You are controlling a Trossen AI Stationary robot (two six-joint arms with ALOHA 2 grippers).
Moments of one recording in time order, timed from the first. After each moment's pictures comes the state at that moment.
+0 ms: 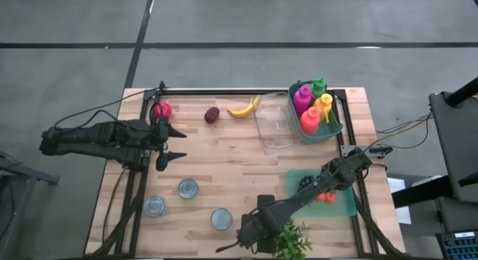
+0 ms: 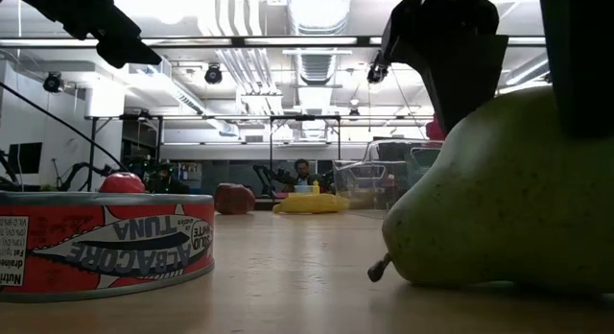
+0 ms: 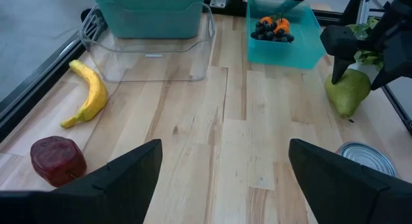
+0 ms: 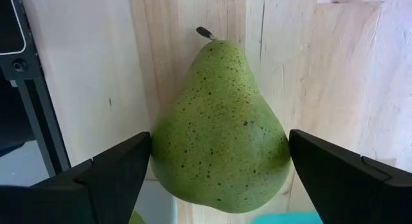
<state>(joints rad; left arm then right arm) -0.01 0.54 0.63 -0.60 -0.09 -0.11 0.56 2.34 2.09 -1.29 0.00 0.63</state>
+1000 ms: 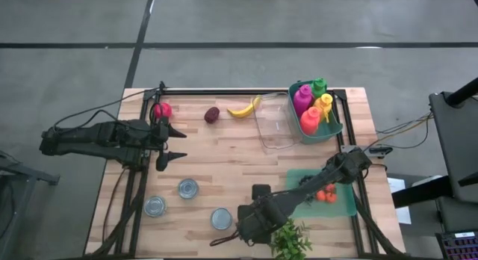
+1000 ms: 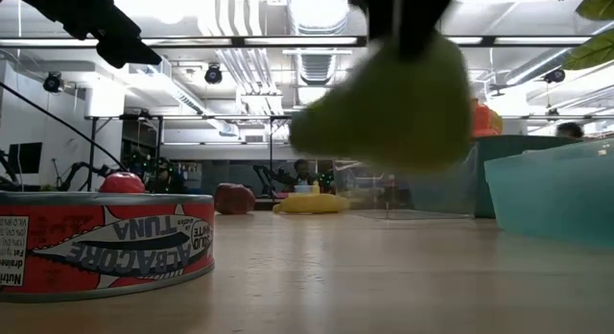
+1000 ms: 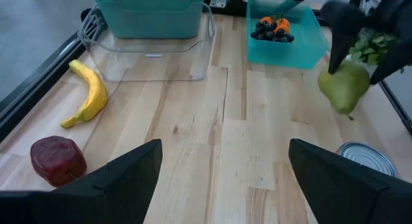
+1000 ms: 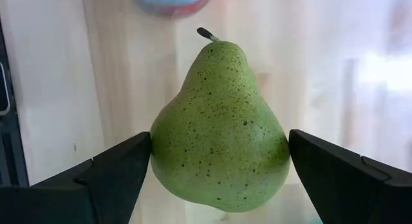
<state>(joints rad) -0.01 0.54 0.63 -0.60 -0.09 -0.11 0.53 2.25 2.11 -1.28 0.21 0.57</state>
